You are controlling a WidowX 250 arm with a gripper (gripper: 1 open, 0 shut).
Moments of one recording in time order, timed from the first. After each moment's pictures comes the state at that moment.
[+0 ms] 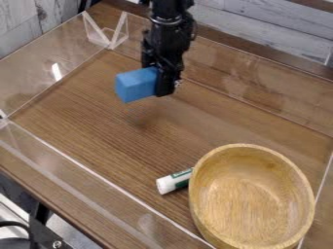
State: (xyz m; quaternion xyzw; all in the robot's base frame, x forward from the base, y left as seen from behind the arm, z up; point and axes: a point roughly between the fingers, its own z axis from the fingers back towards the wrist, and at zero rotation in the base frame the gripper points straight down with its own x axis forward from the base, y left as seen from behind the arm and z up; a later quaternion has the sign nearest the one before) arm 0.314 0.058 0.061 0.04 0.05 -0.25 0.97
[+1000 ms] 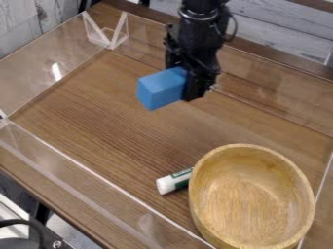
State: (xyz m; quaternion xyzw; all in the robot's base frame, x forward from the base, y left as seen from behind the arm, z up) arm 0.292 -0.003 0.094 0.05 0.01 -0.24 0.97
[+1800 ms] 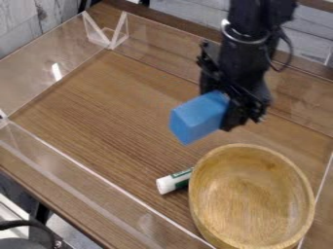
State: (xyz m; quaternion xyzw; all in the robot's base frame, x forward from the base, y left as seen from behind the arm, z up) arm 0.264 -0.070 0.105 0.05 -0.02 -0.23 0.97
